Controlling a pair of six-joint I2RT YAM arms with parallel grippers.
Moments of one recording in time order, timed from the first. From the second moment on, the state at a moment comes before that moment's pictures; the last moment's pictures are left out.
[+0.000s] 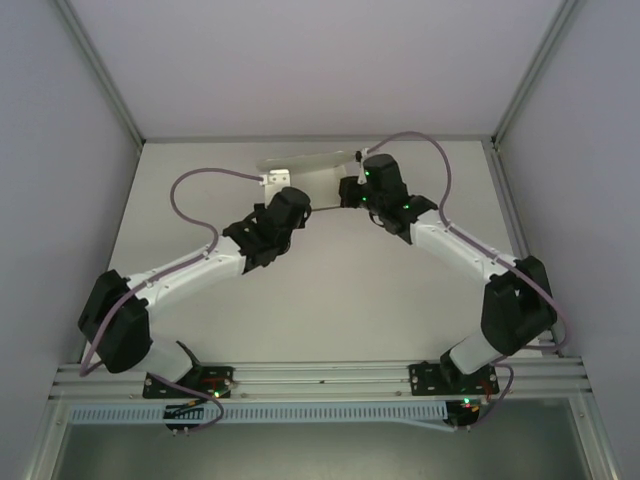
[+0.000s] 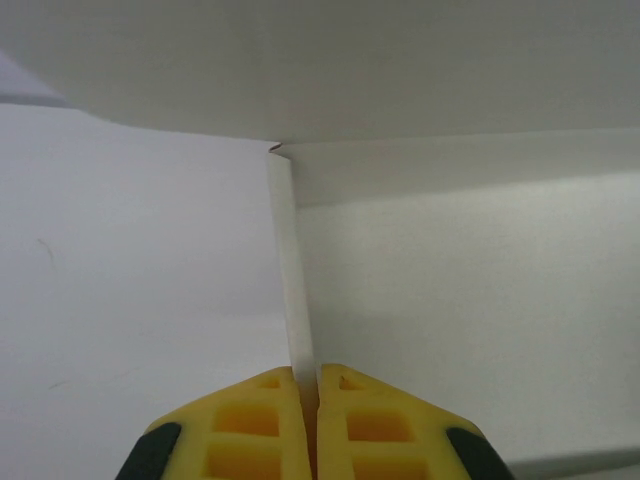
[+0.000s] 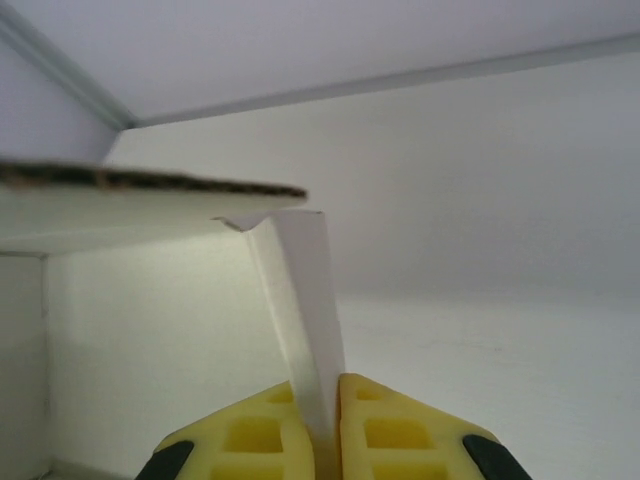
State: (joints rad) left arm -0.85 1.48 1.12 -0.26 -0.71 -0.52; right arm 0.59 1.56 1.21 -0.21 0.06 0.46
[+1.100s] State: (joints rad) left arm -0.97 1.45 1.26 -0.13 -0.70 -0.48; right arm 0.68 1.74 1.08 -0.18 0.72 0.39
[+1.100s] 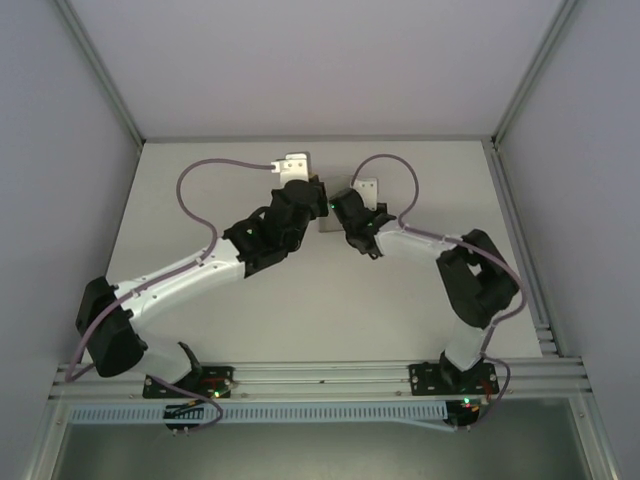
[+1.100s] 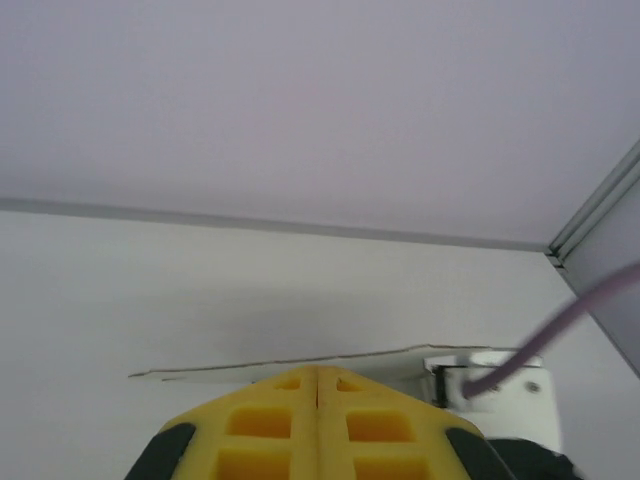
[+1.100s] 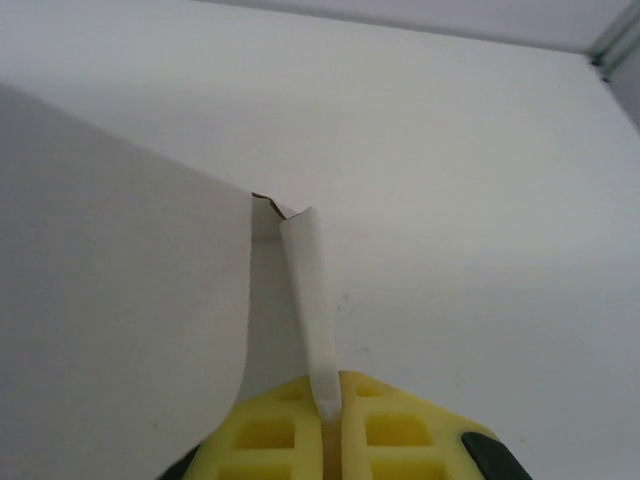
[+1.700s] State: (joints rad) left arm -0.77 1.13 1.02 -0.23 -0.46 -0.51; right arm 0.40 1.40 0.80 0.16 -0.01 0.52
